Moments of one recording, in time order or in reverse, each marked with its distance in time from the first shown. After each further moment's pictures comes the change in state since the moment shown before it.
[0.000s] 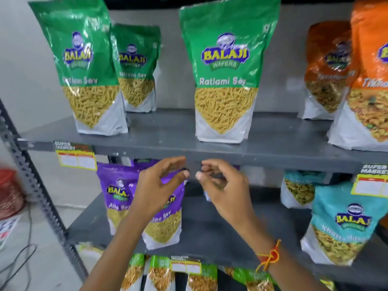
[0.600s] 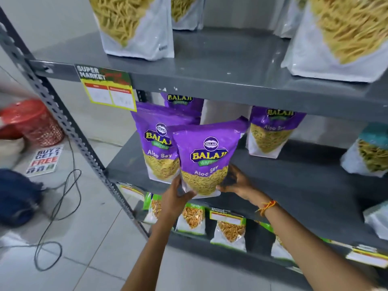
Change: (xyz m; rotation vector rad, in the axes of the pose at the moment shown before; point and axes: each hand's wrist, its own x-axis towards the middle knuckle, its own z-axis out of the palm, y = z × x) left_hand -0.093 -0.252 0.002 0.045 -0.056 -0.672; right_hand -0.053 0.239 0.115 0.078 -0.586 0.723
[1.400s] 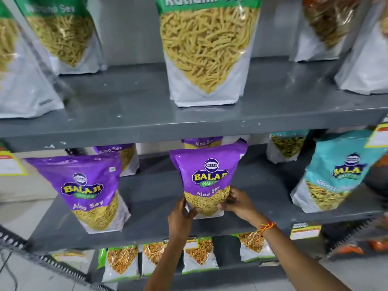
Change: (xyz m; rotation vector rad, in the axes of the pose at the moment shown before) left_hand 0.002 0.074 0.140 0.011 -0.159 0.128; right_hand -0.079 0.052 -0.118 0.148 0.307 0.008
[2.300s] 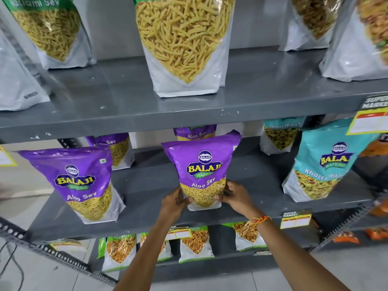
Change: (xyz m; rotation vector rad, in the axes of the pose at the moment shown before) left_hand 0.009 0.017 -0.005 0.071 -0.197 -0.048; right_hand -0.014 0.006 -0.012 -0.112 0.056 -0.029
